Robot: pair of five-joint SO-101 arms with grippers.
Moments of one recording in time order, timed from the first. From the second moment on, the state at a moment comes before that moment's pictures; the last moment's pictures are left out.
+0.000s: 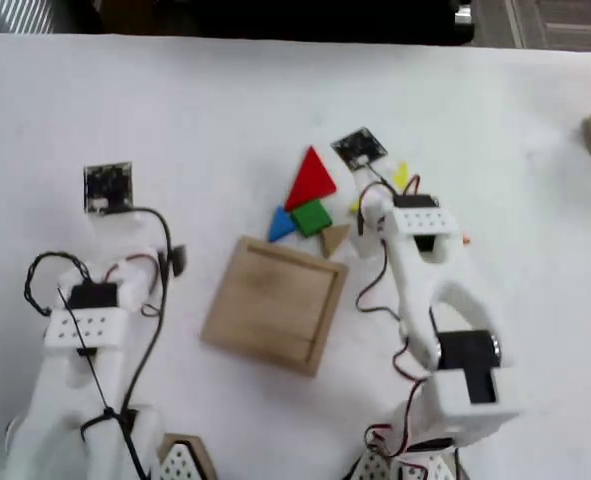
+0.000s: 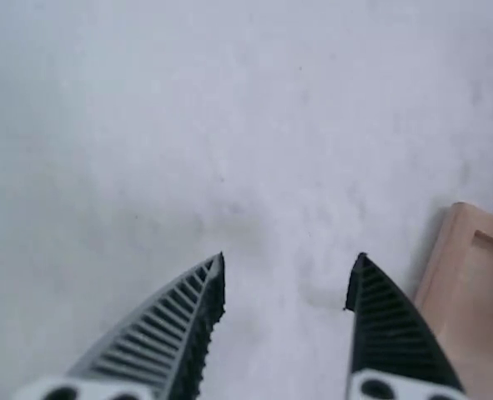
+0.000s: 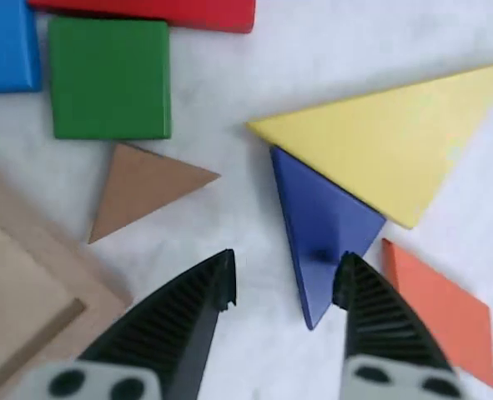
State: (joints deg) left arm -9.1 -38.9 67.2 37.1 3.4; right arm -7.2 7.6 25.7 46.5 28.5
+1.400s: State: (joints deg) left arm -9.2 -38.9 67.4 35.6 0.9; right arm -4.7 36.5 -15.1 73.4 38.8
